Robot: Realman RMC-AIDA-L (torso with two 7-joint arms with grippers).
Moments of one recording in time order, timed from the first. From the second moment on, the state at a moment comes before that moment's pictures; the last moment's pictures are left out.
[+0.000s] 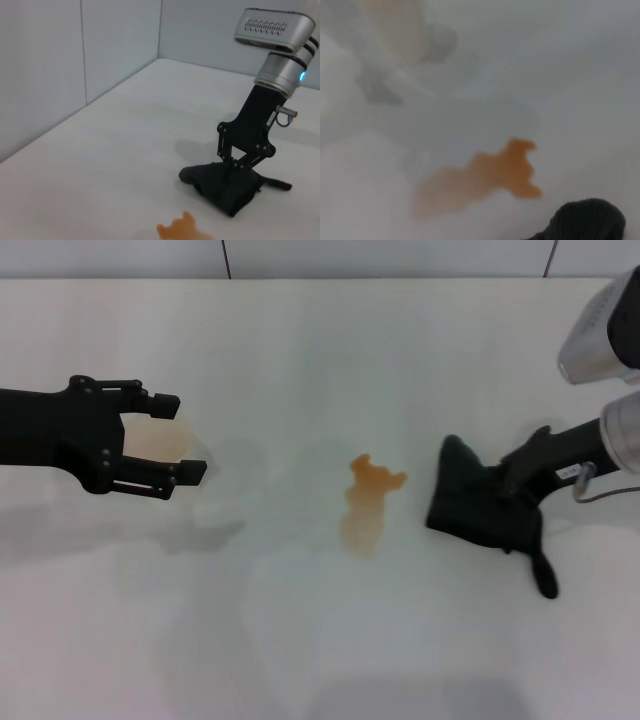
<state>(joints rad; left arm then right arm) -0.46 -2.01 0.88 1.16 2.03 1.73 -1.68 0.52 2.01 -1.36 -1.12 -2.24 -1.29 2.10</state>
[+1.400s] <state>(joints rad) -0.46 -2.04 0.87 1.16 2.02 1.70 -1.64 0.66 2.02 -1.71 -1.05 -2.05 -1.18 2.23</state>
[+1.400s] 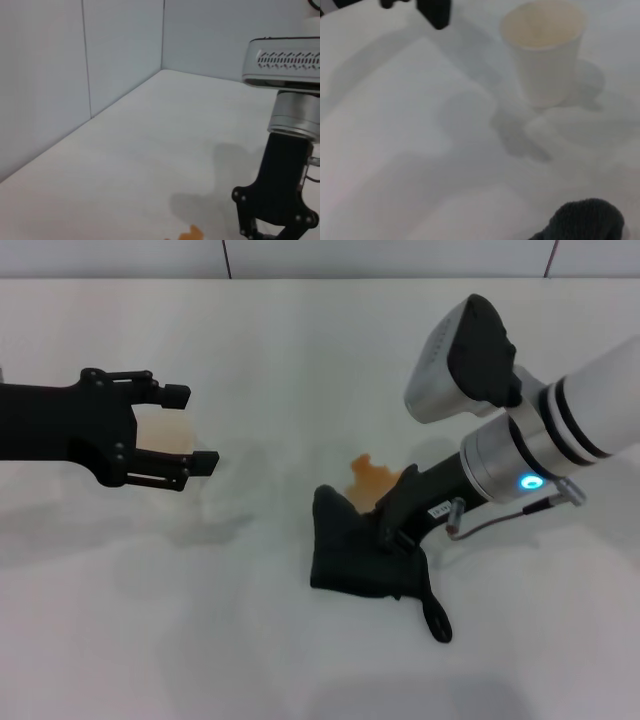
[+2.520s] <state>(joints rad) -0.46 -2.05 0.87 1.14 2.02 1.67 -1.62 0.73 2.02 -1.53 -0.88 -2.21 -0.95 2.23</state>
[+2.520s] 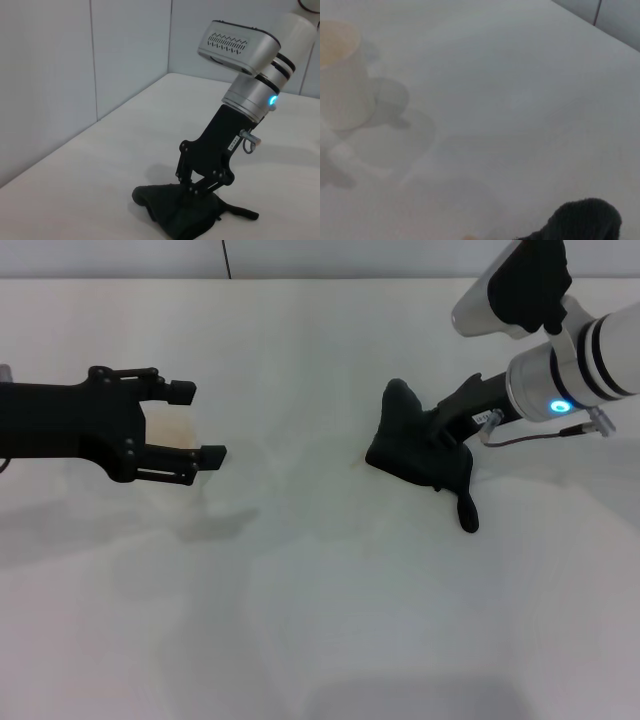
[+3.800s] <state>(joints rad) -0.47 -2.05 0.87 1.13 2.02 1.67 -1.60 0.59 2.03 -1.77 -1.12 -2.14 -1.15 2.34</state>
